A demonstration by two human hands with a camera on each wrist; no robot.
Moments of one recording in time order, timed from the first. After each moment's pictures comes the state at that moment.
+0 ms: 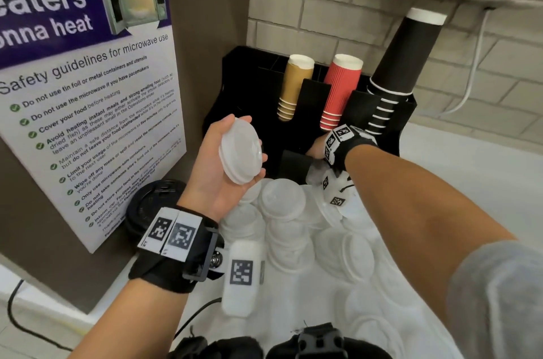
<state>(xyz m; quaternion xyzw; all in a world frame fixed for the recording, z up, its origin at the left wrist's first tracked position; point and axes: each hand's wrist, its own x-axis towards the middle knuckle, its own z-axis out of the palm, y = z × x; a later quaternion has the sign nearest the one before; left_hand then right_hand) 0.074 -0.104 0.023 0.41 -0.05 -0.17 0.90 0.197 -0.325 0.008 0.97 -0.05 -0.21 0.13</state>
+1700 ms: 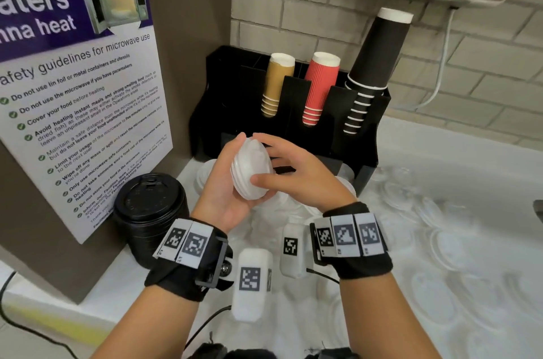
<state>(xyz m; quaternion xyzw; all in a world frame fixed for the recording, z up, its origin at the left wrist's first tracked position) 0.049 -0.134 -0.002 0.39 -0.07 -0.21 0.89 0.032 -0.279 0.026 0.85 0.14 -0.01 -0.51</state>
